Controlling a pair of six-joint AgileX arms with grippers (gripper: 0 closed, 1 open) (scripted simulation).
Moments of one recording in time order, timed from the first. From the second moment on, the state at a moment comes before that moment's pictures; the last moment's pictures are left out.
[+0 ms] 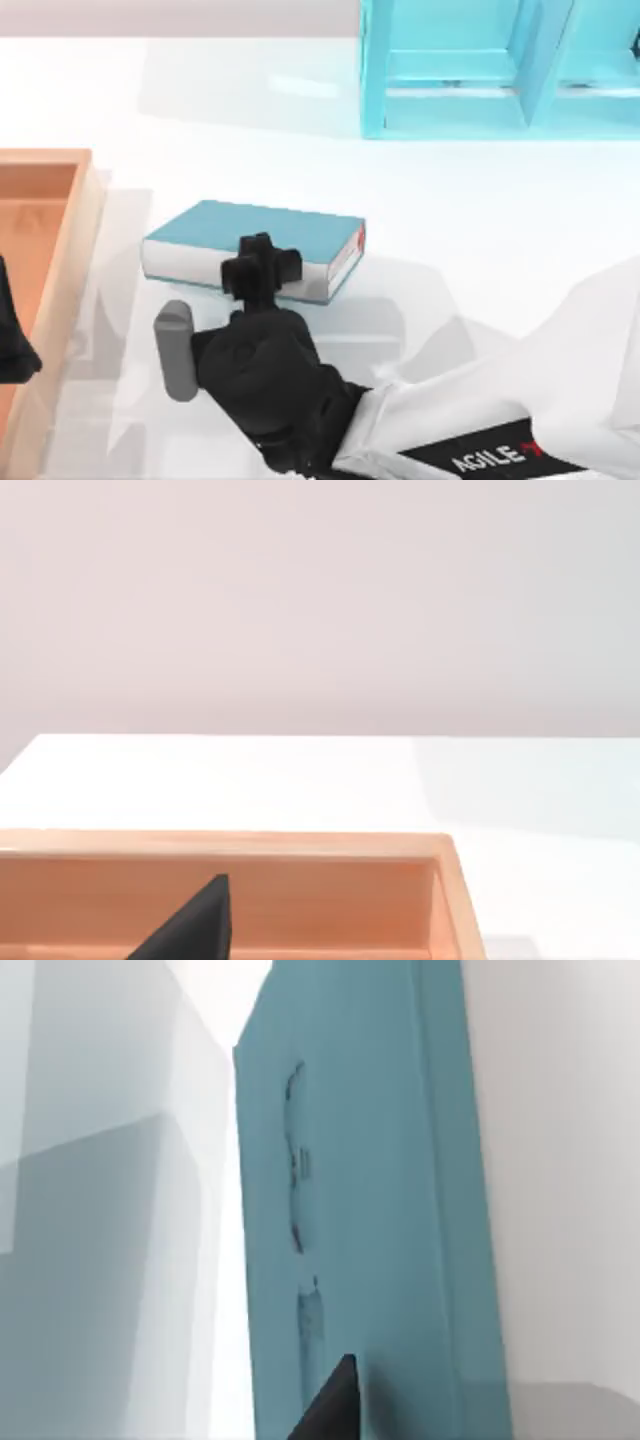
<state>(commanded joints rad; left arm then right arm) 0.00 0.00 0.00 0.00 0.00 0.00 1.13 2.10 1.00 0.70 0.85 -1.19</state>
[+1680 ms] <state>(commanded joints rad) 0.00 0.00 0.00 0.00 0.00 0.00 1.54 1.95 0.93 0.27 1.19 -0.78</state>
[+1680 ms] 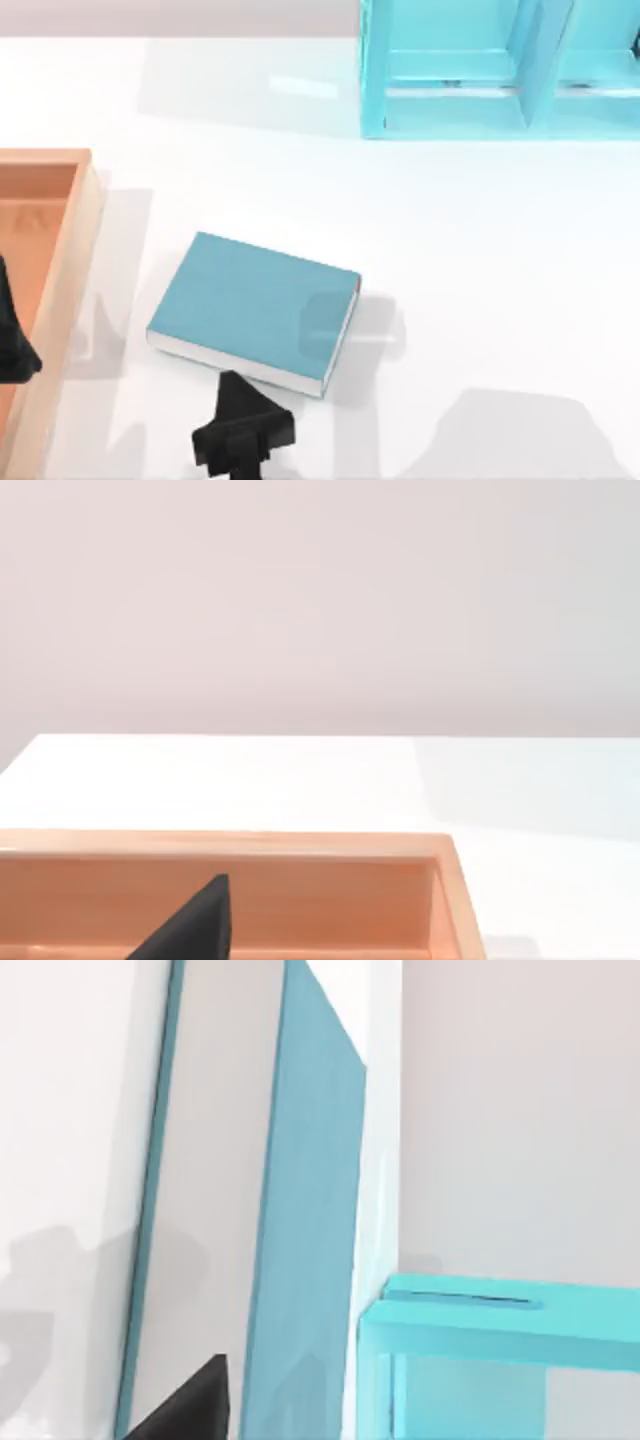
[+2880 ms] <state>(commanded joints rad) 0.00 0.00 0.00 0.00 0.00 0.00 0.54 0.62 0.32 0.08 0.43 -0.30</state>
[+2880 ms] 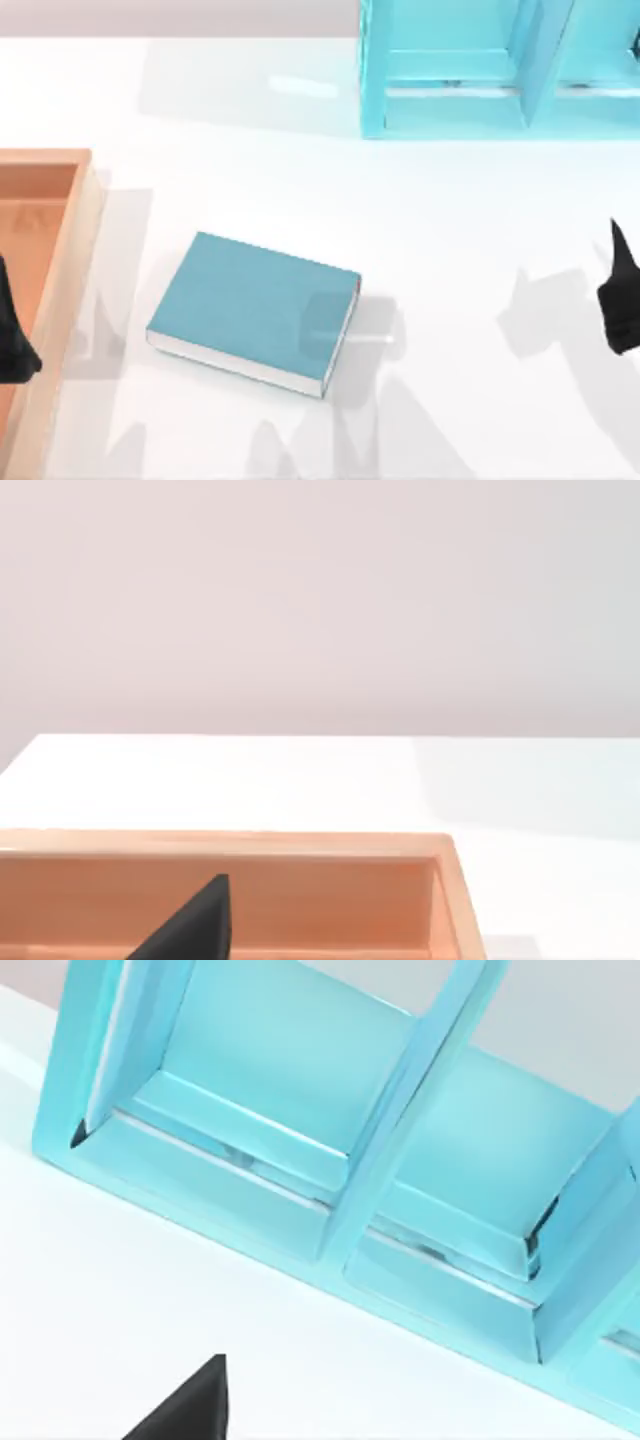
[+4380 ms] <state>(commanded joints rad) 0.08 0.47 0.44 -0.34 0.00 0.08 0.00 0.00 0.00 0.00 0.00 0.00</state>
